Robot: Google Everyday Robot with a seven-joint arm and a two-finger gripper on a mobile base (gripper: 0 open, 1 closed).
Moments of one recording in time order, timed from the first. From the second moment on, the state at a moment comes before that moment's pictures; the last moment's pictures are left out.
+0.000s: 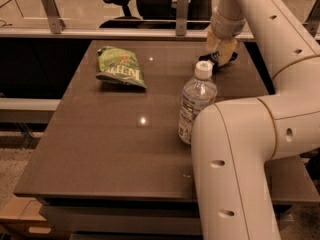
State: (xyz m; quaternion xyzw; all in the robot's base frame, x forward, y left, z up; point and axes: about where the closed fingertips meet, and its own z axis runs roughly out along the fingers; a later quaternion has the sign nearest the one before) arm 0.761 -0.197 0.849 -0.86 0.50 -0.08 0.10
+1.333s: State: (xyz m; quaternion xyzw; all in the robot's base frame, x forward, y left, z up) arm 0.709 -0.194 0.939 -0.83 0.52 -0.10 0.16
